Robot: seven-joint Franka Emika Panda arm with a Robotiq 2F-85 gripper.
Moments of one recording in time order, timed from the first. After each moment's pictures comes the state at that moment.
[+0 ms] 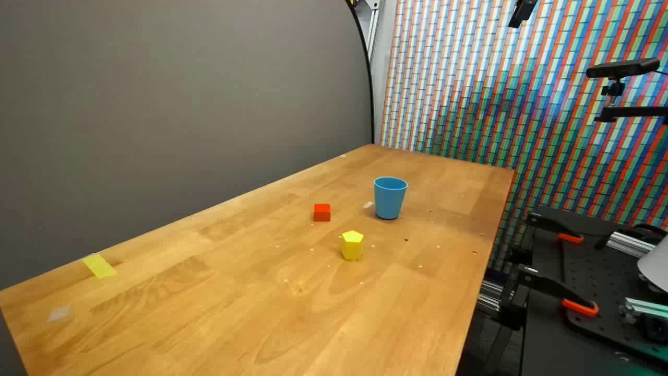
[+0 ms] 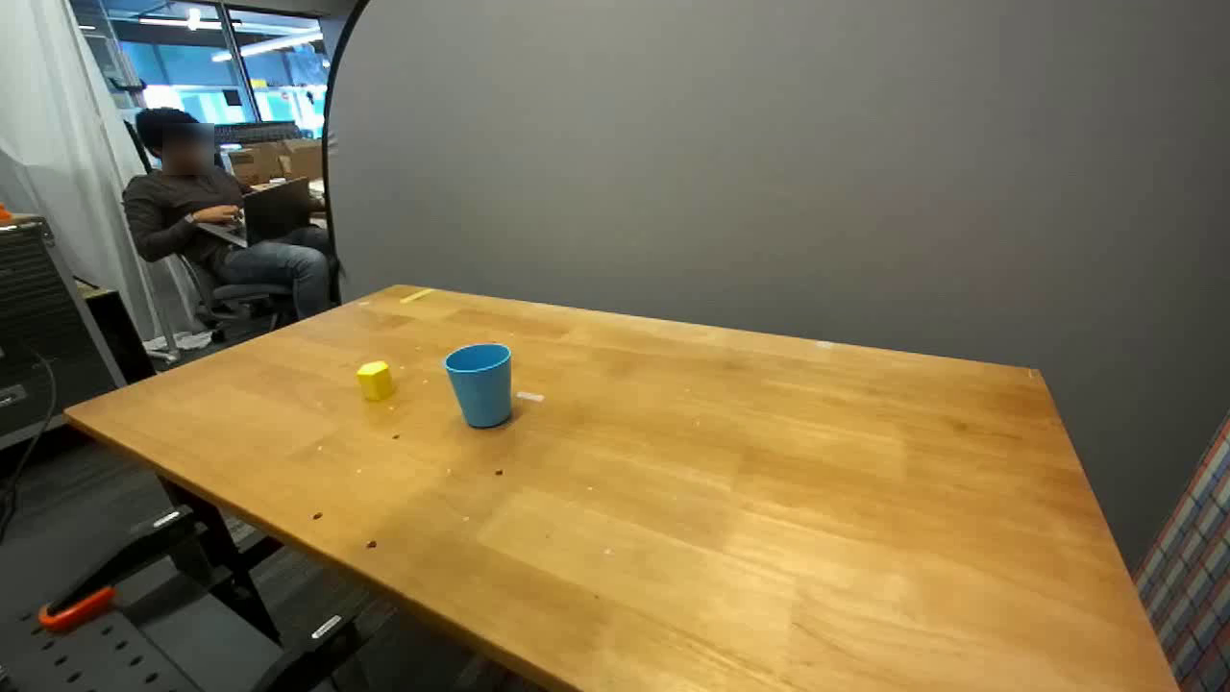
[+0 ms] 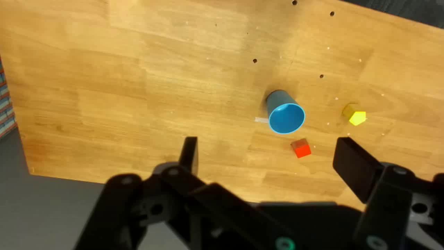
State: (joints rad) arm -0.02 -0.76 -0.33 -2.49 -0.11 1.95 -0.53
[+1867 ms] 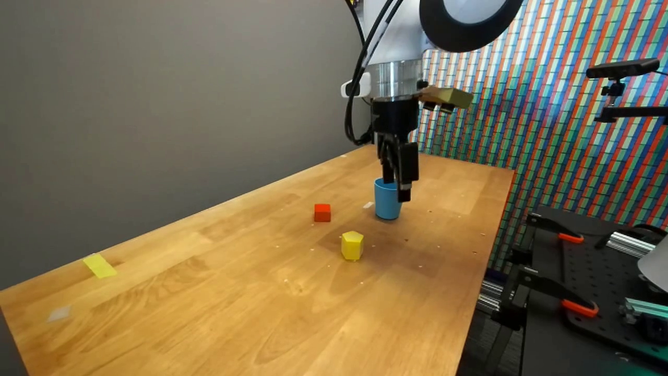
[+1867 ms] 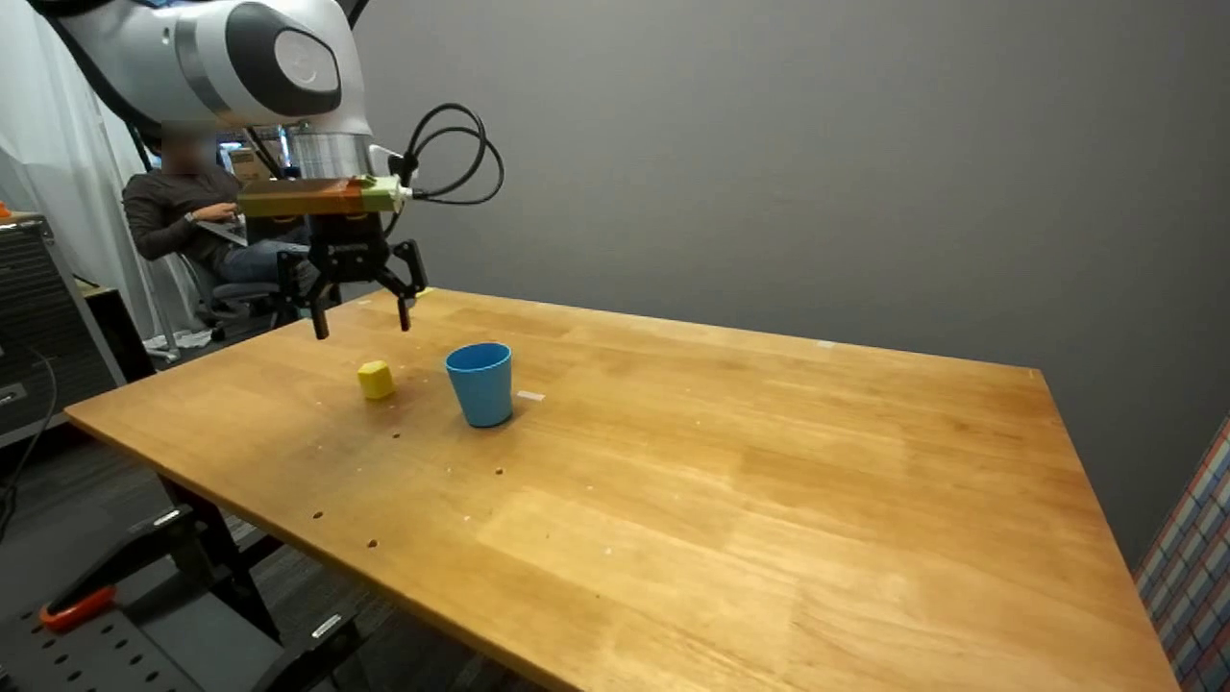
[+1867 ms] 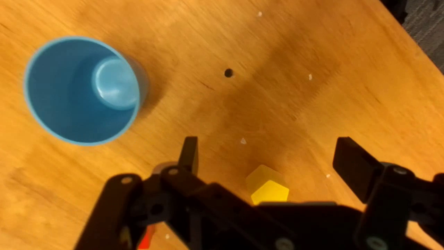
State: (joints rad) arm 0.20 0.16 0.15 -2.39 -0.07 2.43 -0.39
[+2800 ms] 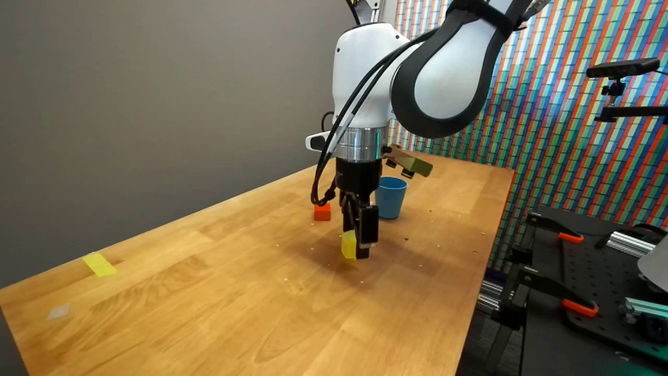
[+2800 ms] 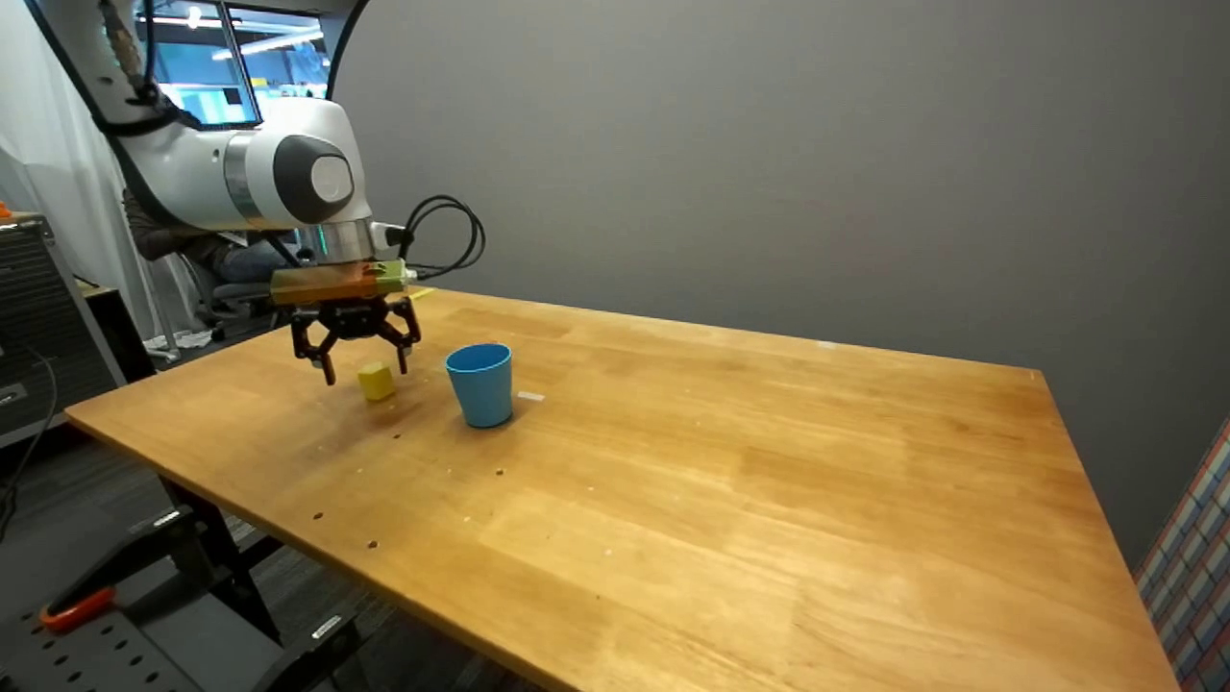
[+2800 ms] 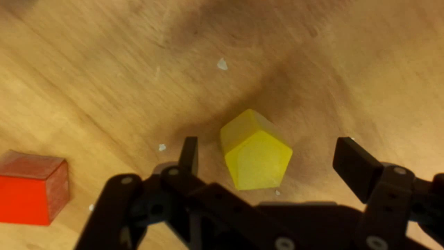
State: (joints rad) arm 0.21 0.47 0.22 -2.26 -0.16 2.71 -0.34
